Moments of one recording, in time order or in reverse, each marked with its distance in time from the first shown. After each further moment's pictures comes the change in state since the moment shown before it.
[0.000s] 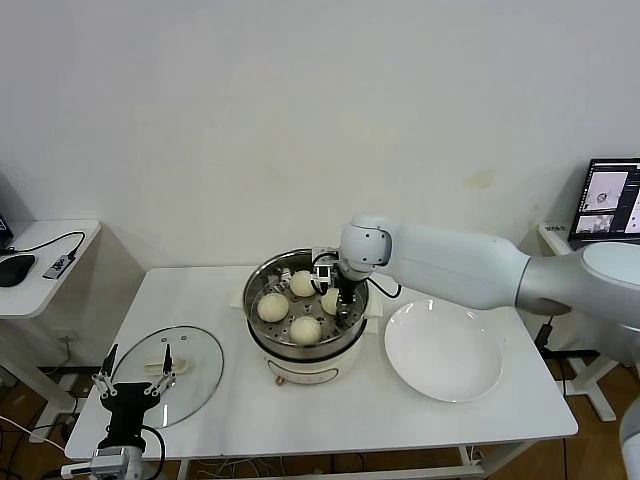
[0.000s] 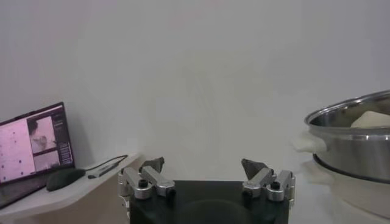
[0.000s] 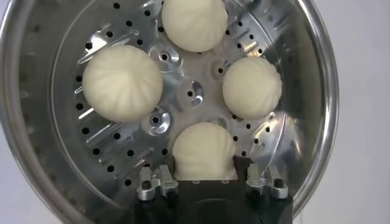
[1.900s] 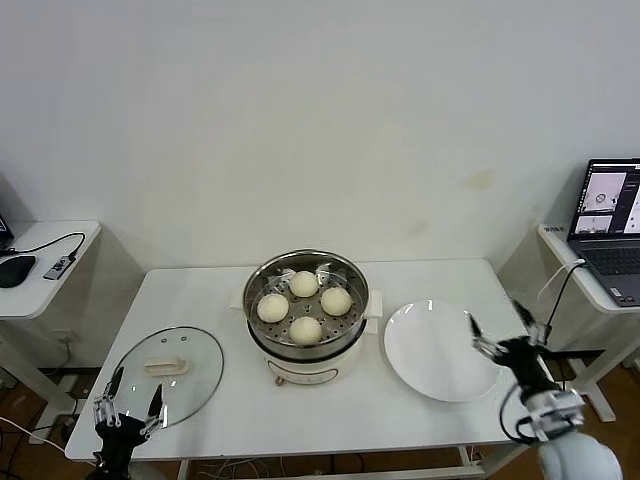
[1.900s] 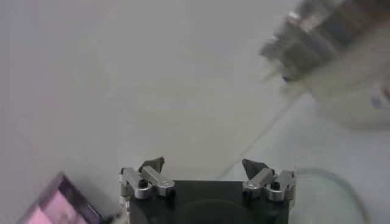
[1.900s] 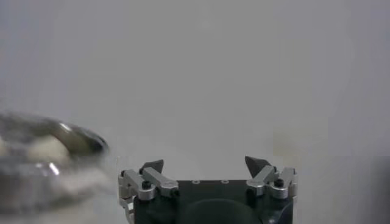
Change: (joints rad) left arm 0.111 0.053 -0.074 0.149 0.786 -0.042 -0.045; right arm -1.887 0.096 2.097 0.632 -0.247 0.791 0.570
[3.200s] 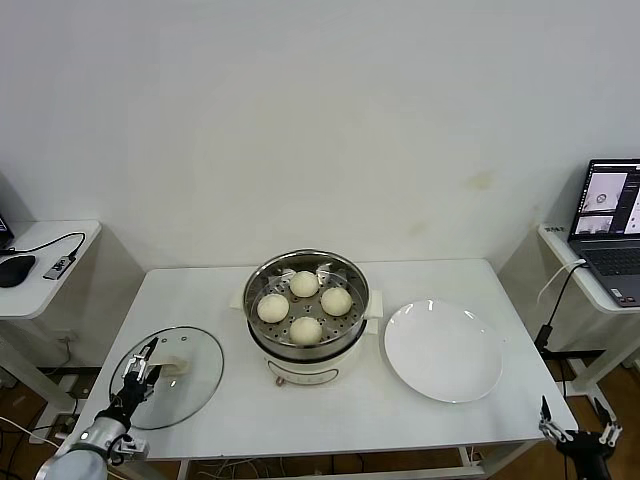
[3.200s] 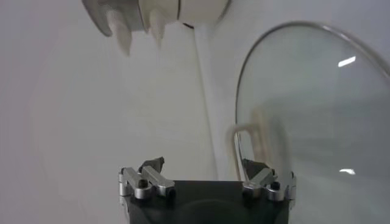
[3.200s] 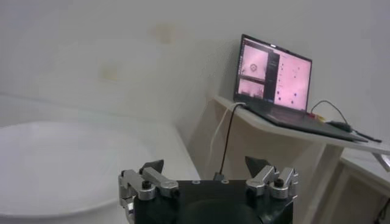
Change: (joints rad) left arm -0.442 0.190 0.145 0.463 0.451 -0.024 0.064; right arm -0.192 0.207 0.227 -0.076 -0.088 0.073 0.011
